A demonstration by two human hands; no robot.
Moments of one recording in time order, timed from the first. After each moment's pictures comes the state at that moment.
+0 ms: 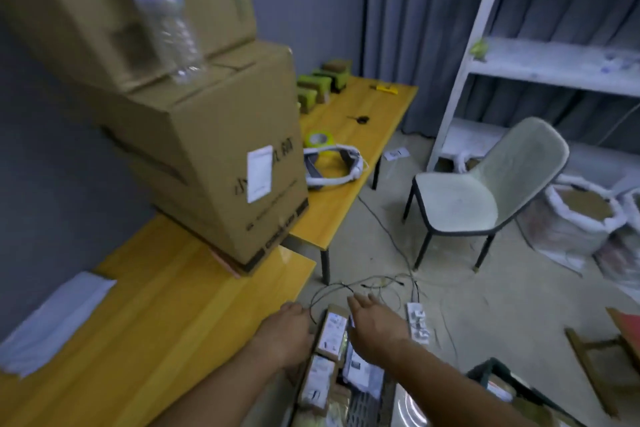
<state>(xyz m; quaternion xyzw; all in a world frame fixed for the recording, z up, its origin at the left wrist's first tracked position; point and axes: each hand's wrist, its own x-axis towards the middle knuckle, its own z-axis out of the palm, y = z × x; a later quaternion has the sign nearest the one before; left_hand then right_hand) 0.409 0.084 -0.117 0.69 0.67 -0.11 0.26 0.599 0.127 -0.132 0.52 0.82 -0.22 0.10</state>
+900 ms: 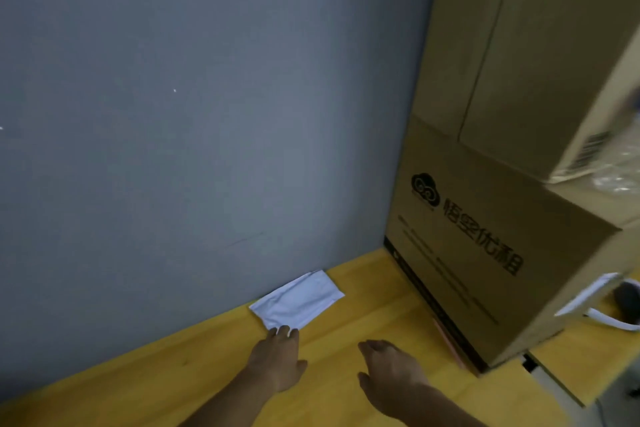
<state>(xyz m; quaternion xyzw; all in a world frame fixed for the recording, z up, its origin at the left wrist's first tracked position) -0.044 -0.127 -0.106 0.42 0.87 -0.05 0.25 0.140 0.013 -0.053 0.24 0.94 -0.17 0.17</state>
